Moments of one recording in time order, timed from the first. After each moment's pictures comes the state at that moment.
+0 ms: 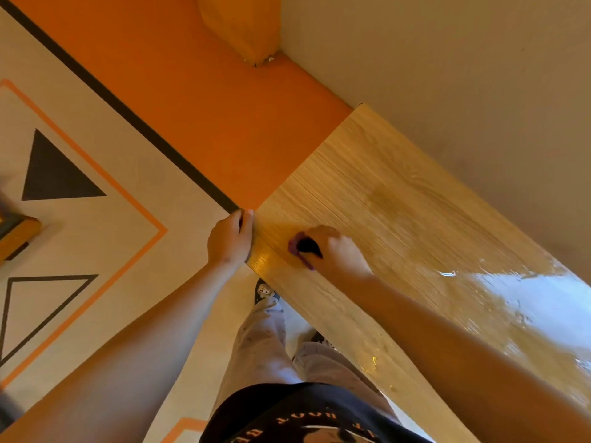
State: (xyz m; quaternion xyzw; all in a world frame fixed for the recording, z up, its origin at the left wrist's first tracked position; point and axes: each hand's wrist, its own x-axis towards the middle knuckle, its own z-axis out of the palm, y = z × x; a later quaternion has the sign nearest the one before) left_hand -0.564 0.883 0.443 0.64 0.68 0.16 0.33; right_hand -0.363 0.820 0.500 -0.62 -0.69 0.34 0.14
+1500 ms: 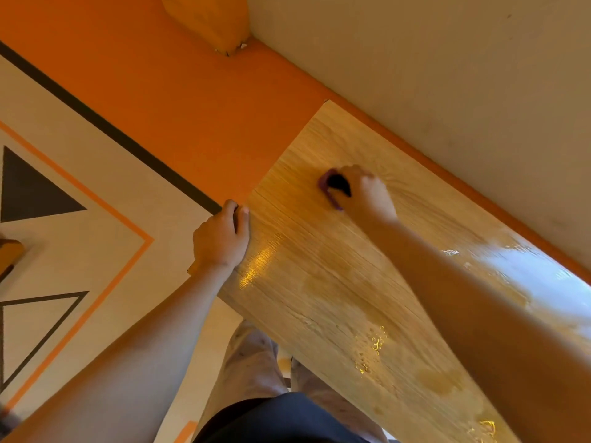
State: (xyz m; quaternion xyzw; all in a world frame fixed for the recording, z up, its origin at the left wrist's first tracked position) left_hand -0.509 0.917 0.449 0.73 0.65 0.10 0.19; right_hand -0.249 0.908 0.494 -0.73 -0.62 0.25 0.16
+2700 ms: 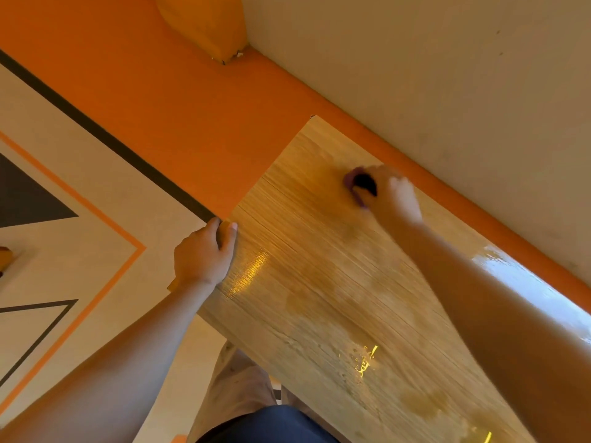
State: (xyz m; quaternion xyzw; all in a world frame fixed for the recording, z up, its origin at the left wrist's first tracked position) left_hand -0.509 0.918 0.450 0.73 0.65 0.10 0.20; right_hand -0.178 0.917 0.484 -0.74 -0.62 0.20 0.16
